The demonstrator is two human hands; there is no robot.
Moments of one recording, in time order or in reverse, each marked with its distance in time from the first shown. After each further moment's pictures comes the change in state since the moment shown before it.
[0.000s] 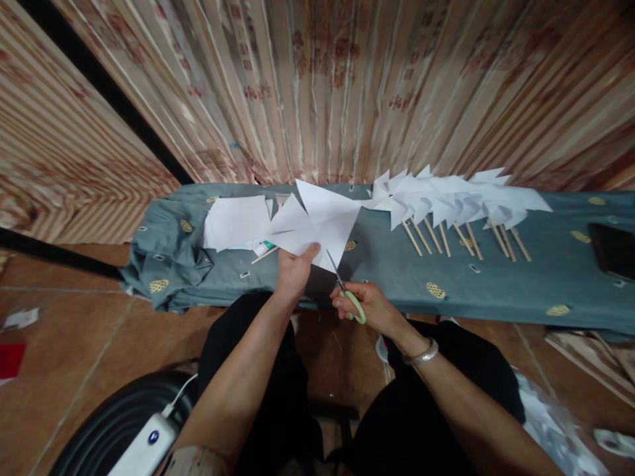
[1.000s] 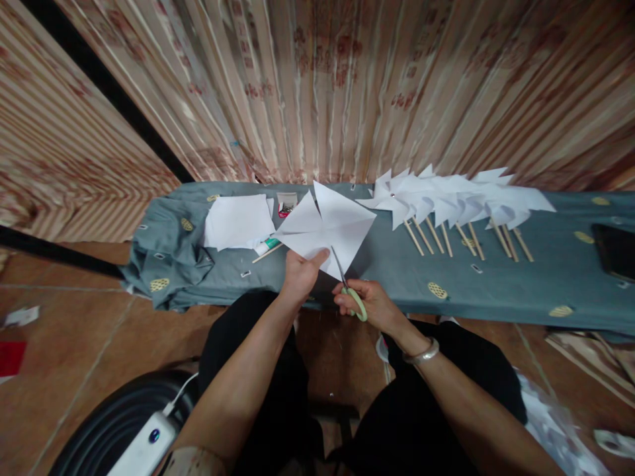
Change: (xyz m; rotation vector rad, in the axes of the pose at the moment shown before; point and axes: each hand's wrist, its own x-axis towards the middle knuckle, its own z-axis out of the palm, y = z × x) left_hand -0.006 -0.004 0.001 0.023 -0.046 -0.055; right_hand 0.006 0.011 -0.003 -0.027 0.055 -0.057
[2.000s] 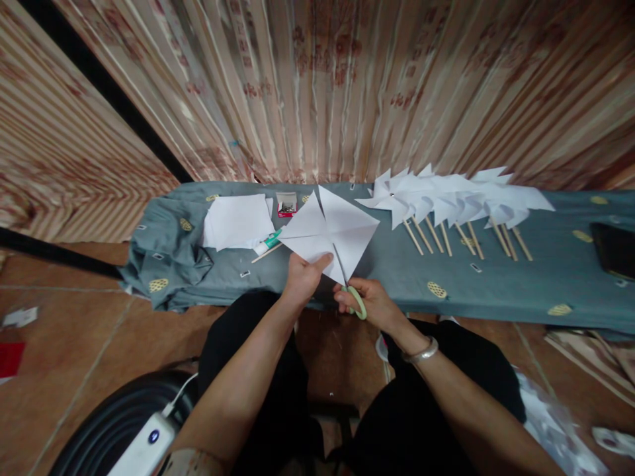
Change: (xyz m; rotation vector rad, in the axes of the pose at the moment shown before) left_hand -0.009 0.004 0.003 0.003 -0.027 -0.056; right_hand 0.000 0.002 -0.002 -0.065 0.058 -0.014
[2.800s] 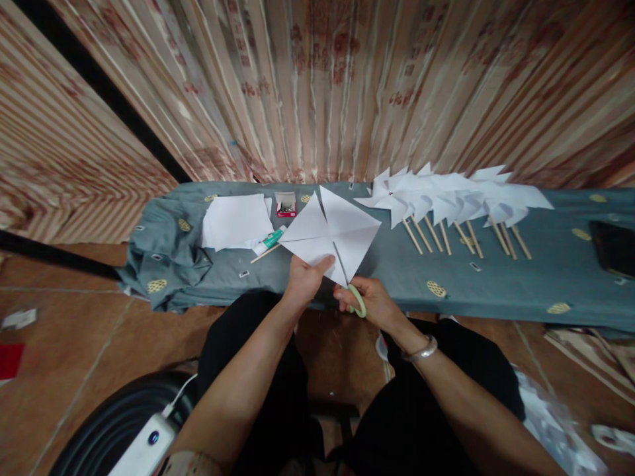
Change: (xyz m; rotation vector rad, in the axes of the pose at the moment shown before) left_hand -0.003 -0.005 -0.001 0.058 0.005 0.002; right_hand -0.001 -0.005 0.001 0.028 0.028 0.023
